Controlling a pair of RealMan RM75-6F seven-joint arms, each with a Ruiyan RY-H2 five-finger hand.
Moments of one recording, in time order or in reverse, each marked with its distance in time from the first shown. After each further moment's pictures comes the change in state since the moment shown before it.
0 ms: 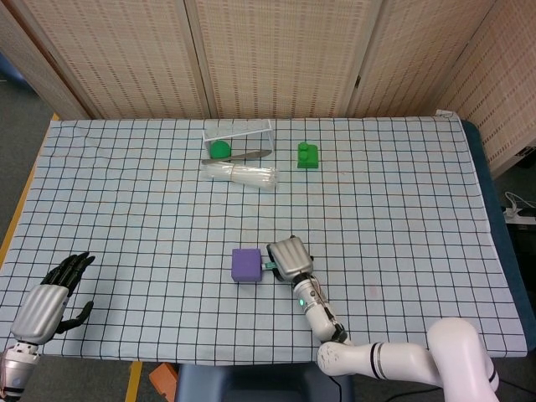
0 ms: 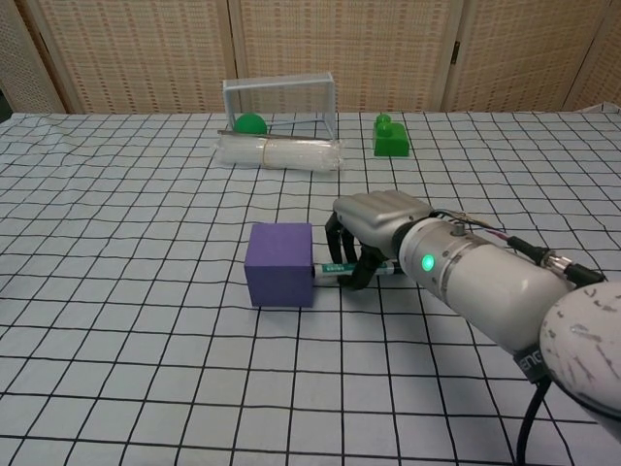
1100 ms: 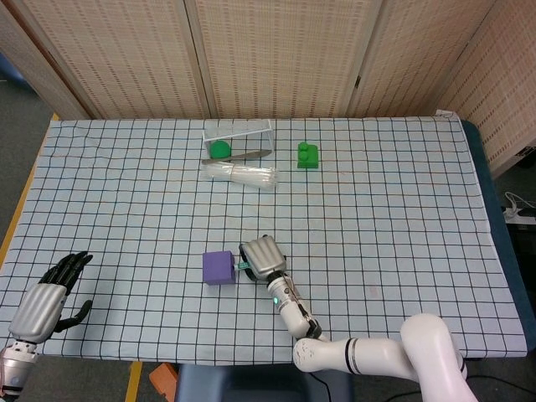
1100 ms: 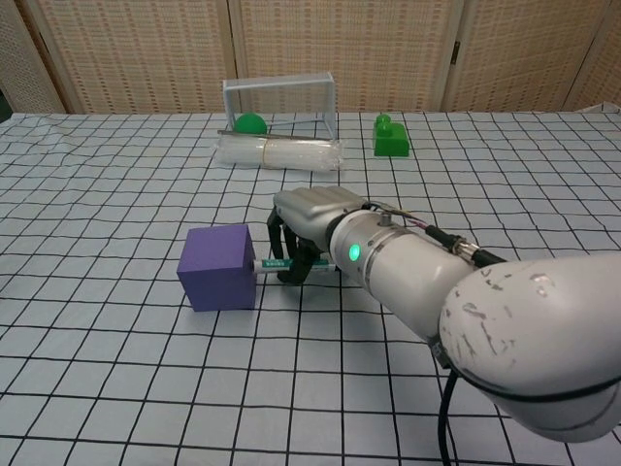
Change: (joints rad) left arm -0.001 0.002 -0.006 0.008 -0.010 -0.006 -0.015; right arm 0.124 -0.101 0.077 0.085 0.039 -0.045 0.021
